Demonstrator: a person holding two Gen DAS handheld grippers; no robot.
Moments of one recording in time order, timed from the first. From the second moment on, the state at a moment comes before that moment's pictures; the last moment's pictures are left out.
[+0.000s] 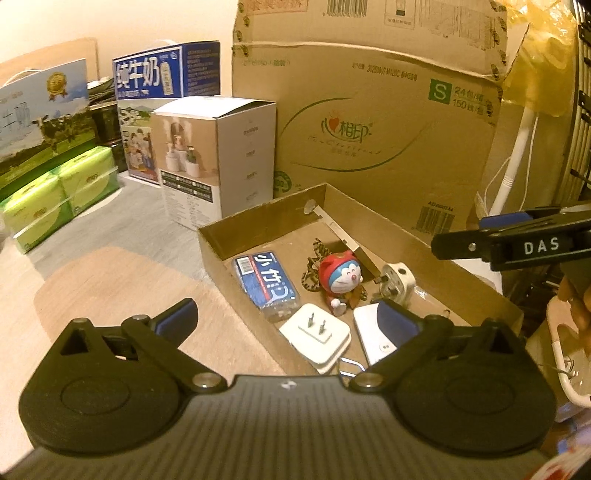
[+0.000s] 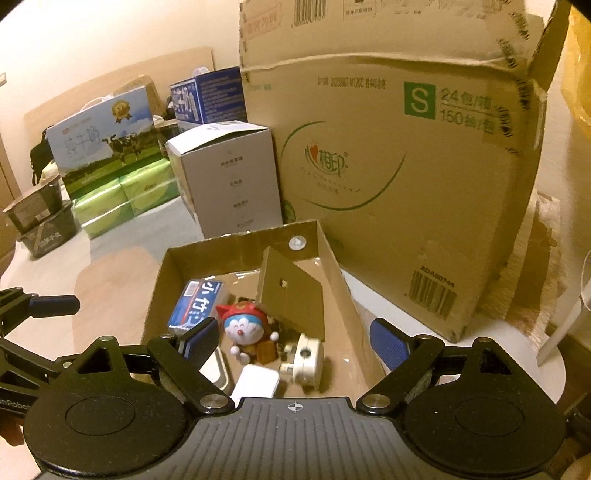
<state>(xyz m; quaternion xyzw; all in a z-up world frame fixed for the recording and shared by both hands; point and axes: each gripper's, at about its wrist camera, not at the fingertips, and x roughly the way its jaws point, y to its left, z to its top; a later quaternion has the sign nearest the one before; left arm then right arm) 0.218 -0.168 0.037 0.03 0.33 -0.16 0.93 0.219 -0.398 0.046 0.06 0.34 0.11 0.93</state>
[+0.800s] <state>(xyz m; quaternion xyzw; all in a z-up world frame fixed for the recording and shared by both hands) 0.101 -0.148 0.056 0.00 0.35 -0.13 0.93 0.088 -0.384 0.069 0.07 0.36 0.07 0.93</state>
